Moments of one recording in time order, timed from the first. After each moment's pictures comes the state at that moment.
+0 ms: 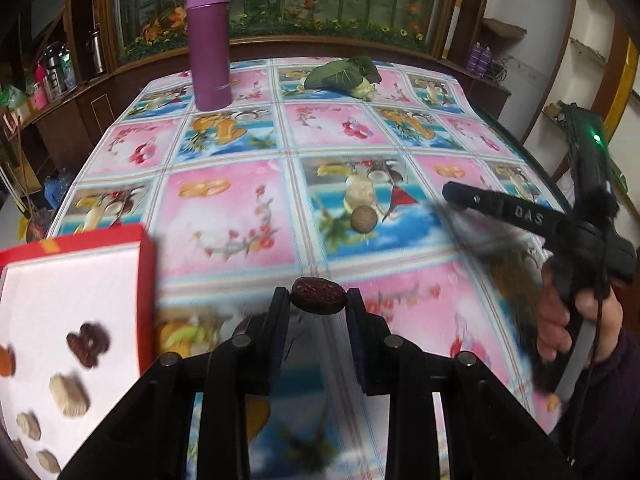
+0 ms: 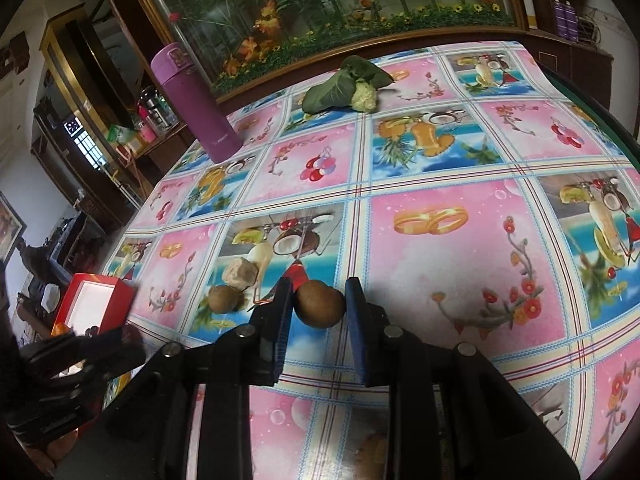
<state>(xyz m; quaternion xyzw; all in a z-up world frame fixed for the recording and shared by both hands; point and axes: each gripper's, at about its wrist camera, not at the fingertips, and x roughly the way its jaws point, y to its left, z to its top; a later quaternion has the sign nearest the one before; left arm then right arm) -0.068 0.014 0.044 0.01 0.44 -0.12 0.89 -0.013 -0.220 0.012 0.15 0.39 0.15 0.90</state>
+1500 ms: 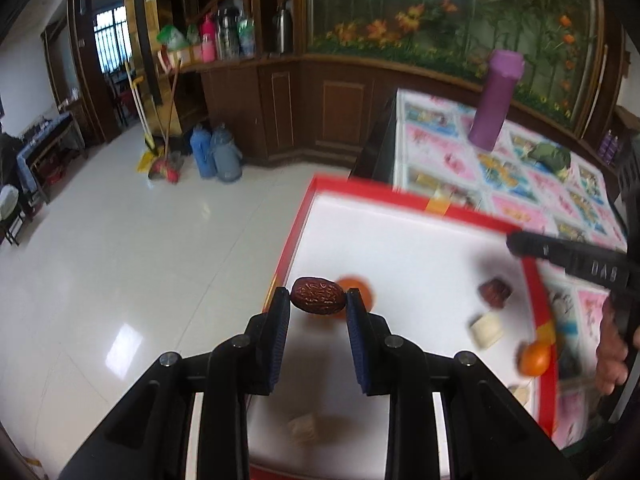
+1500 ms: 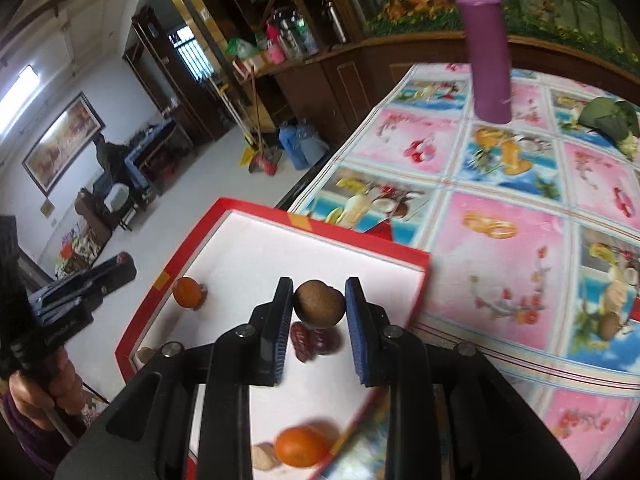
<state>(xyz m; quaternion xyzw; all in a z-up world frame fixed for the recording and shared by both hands) -0.141 0.297 0.065 -0.06 0.42 0.12 0.90 -0.042 0.085 0.059 0.04 0.44 0.35 0.83</state>
